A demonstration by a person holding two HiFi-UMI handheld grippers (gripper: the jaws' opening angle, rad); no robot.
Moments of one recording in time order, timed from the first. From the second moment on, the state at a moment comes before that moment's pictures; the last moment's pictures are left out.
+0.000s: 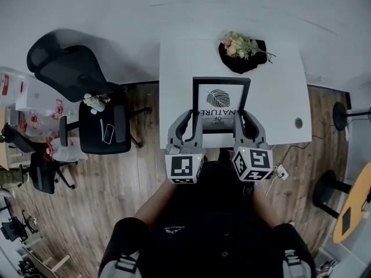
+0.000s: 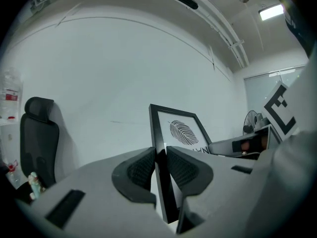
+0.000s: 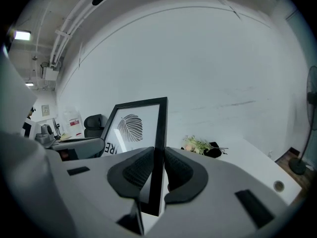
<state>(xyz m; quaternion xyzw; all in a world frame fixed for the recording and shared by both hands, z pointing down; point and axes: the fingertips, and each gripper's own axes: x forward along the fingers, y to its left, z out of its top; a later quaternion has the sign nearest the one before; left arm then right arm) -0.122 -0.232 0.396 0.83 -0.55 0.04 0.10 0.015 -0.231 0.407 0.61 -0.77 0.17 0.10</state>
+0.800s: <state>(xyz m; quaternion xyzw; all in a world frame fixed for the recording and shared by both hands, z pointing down) -0.138 -0.250 0.491 0.78 -0.59 0.10 0.20 -0.002 -0.265 0.505 0.53 -0.78 0.27 0.18</state>
